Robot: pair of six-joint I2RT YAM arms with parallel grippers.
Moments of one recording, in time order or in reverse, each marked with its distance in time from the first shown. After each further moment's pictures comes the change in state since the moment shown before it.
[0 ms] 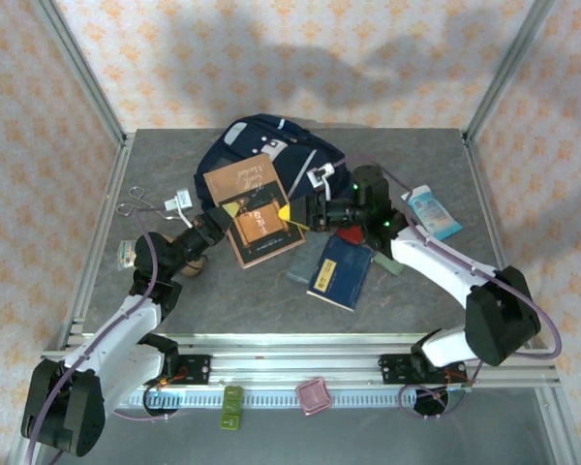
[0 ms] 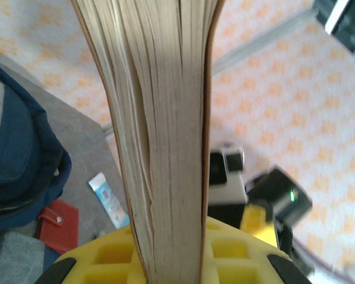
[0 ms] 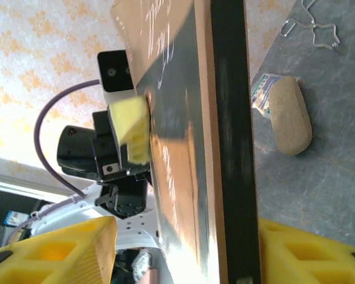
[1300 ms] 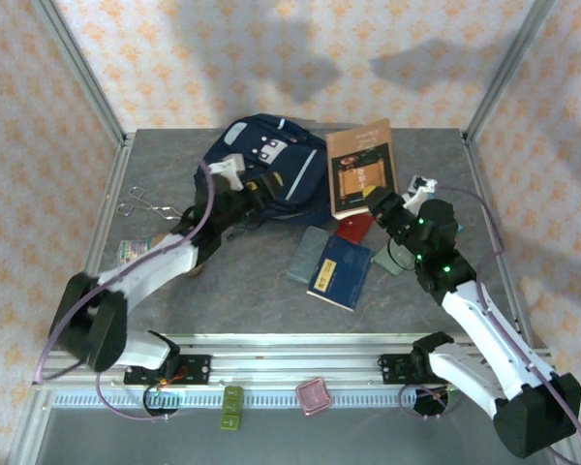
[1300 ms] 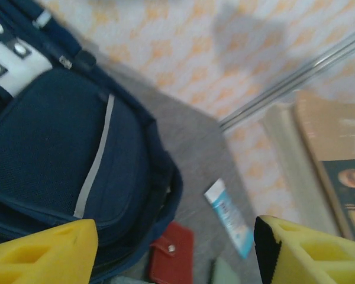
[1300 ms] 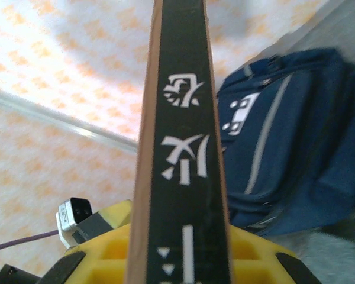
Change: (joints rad) left arm -0.228 0.529 0.570 -0.526 -0.375 0.434; right arm -0.241 -0.541 -0.247 -0.226 0.761 0.092
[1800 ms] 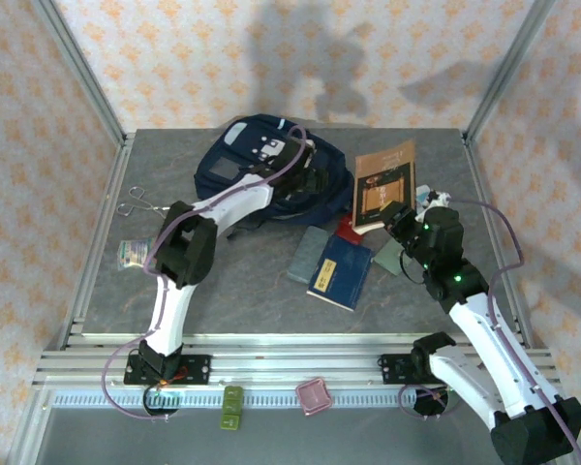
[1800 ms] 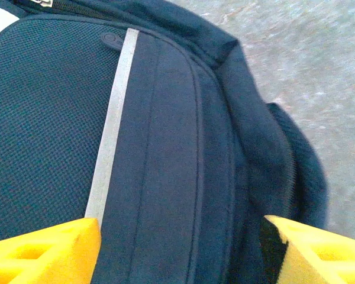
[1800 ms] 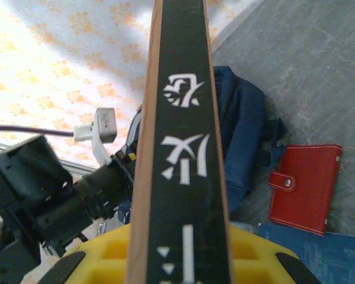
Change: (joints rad) left arm -0.113 0.738 0.903 -0.635 -0.215 0.375; right arm -0.034 -0.084 0.002 -0.268 0.134 -0.077
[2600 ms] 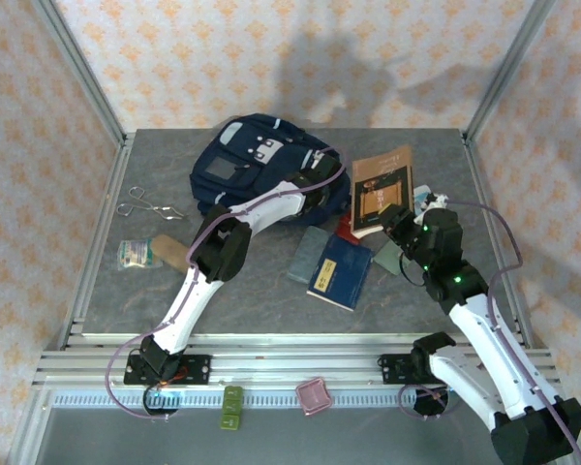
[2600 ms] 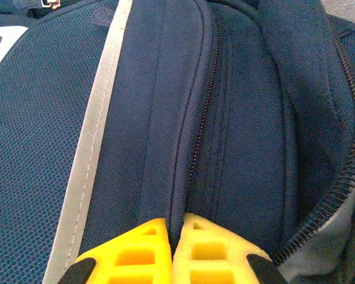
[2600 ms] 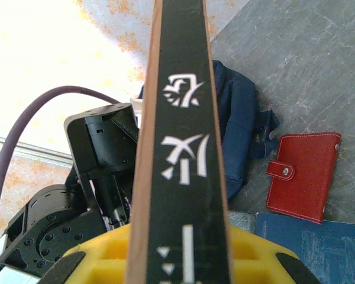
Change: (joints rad) left arm -0.090 0.249 0.251 -0.167 -0.397 0.192; right arm 0.000 -0.004 -0.010 -0.008 -0.029 0.006
